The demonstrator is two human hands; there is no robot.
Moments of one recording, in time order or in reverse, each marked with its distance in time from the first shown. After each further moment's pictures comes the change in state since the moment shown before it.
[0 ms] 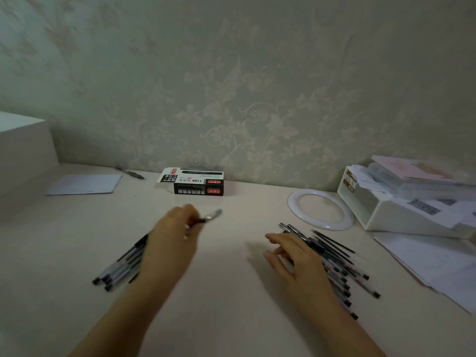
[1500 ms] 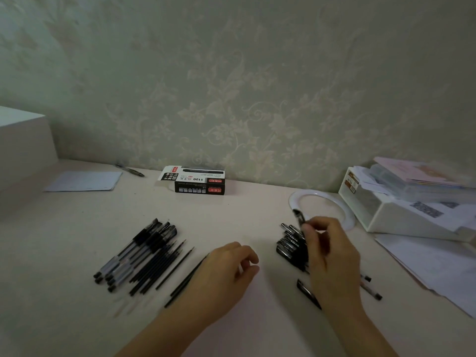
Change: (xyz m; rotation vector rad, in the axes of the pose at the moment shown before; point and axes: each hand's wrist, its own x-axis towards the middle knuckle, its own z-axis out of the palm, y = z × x) left_hand -0.040 0.033 0.036 -0.139 -0.421 0.243; right_hand 0.007 -0.019 -0.027 0.042 0.372 0.099
